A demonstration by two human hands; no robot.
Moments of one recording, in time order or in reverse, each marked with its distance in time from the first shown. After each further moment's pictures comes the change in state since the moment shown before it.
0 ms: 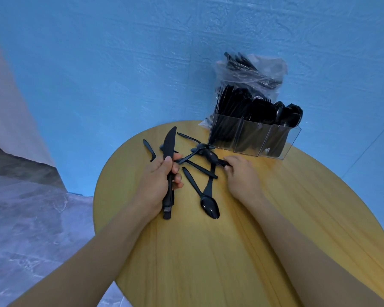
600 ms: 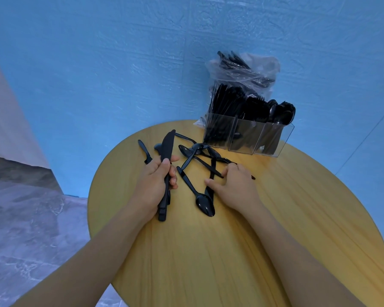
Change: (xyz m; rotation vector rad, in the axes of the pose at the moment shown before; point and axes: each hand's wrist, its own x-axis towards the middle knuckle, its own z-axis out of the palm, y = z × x) left_hand 0.002 -0.009 0.001 0.108 -0.011 0.060; right_hand -0.025 -0.009 -0.010 0.006 -0.135 0.129
